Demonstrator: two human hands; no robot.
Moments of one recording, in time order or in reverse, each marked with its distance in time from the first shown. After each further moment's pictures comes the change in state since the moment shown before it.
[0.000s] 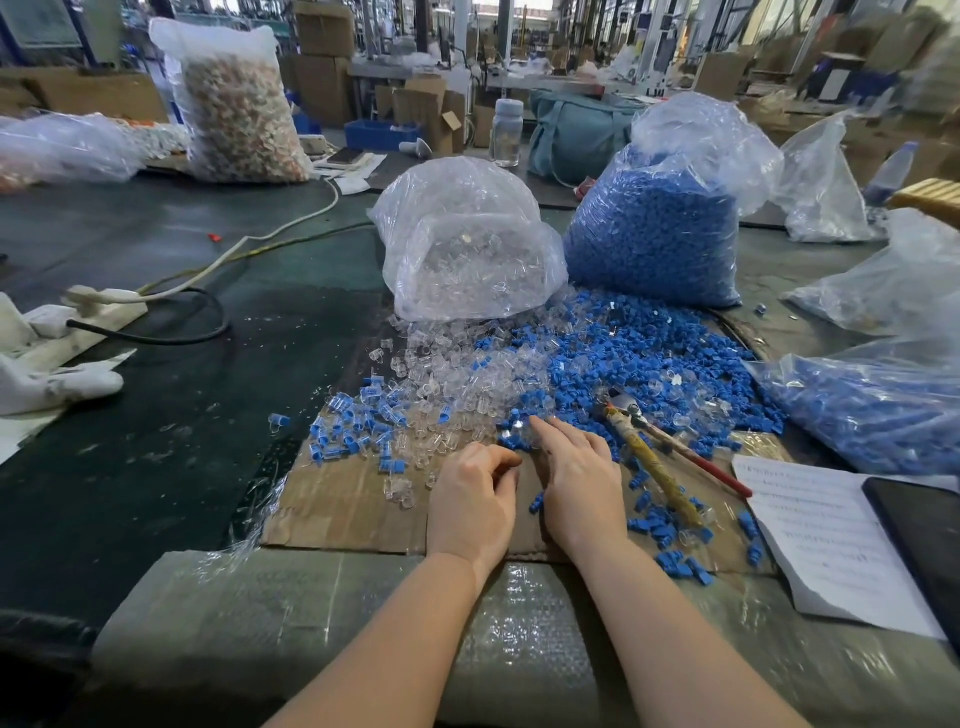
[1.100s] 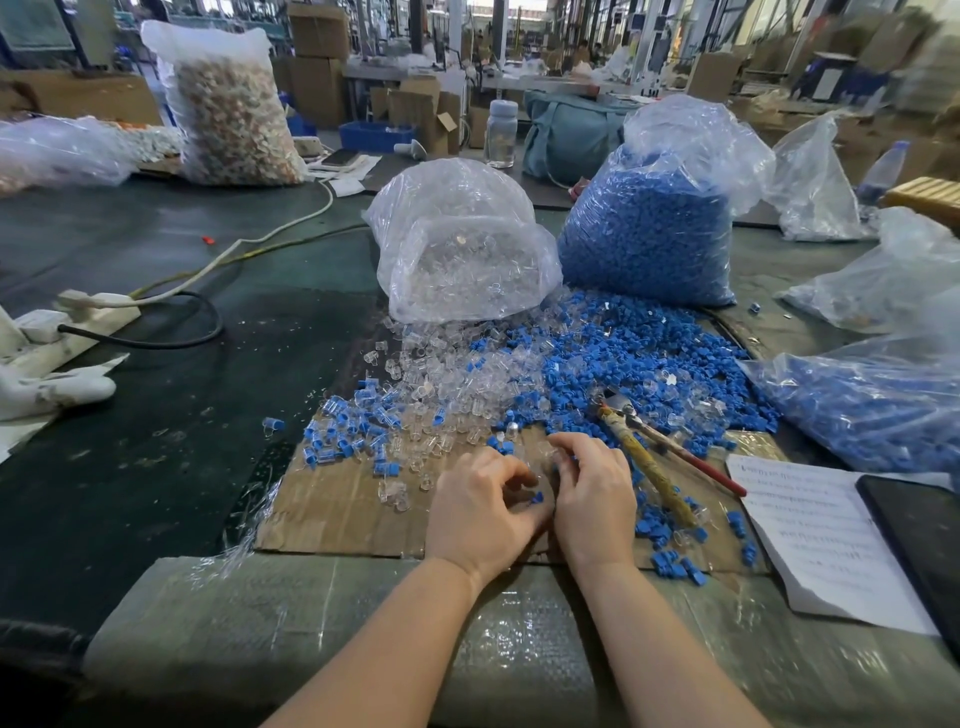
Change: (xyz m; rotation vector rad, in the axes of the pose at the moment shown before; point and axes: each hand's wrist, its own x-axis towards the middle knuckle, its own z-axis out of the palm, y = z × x) left_hand -0.004 0.005 -0.002 0.055 -0.104 0.147; right_hand -0.014 0.002 -0.002 0.290 0.284 0.078
